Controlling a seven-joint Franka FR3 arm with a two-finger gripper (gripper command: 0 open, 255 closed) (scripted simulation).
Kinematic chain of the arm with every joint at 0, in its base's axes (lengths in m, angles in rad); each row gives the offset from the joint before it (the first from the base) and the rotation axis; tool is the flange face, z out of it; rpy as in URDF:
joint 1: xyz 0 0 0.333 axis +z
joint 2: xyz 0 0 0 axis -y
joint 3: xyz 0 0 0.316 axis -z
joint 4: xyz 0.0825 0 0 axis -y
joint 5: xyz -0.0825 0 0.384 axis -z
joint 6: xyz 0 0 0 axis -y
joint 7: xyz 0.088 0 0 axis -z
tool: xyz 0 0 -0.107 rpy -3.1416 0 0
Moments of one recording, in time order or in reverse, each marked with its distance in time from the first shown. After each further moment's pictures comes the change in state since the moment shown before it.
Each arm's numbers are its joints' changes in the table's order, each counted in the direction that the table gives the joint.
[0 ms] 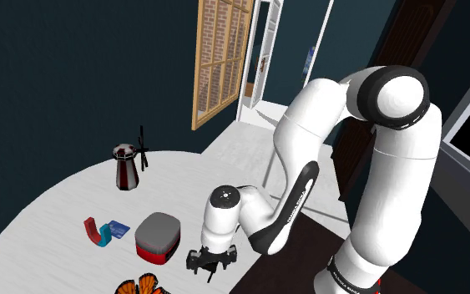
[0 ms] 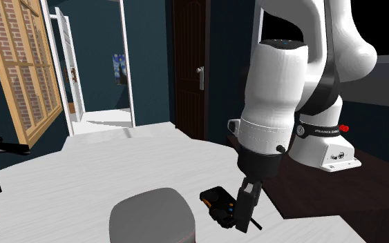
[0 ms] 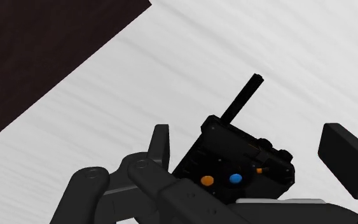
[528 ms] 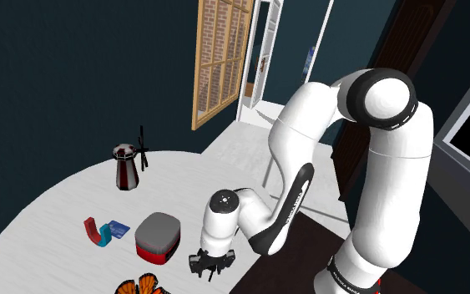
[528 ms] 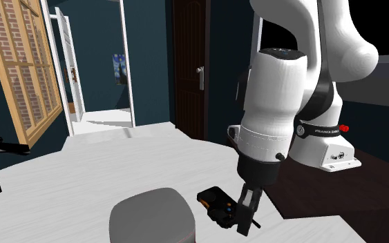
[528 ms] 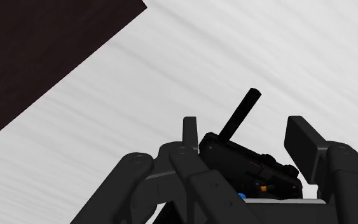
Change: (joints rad) arm 0.052 -0.047 0.065 0.021 0.089 0.013 0.069
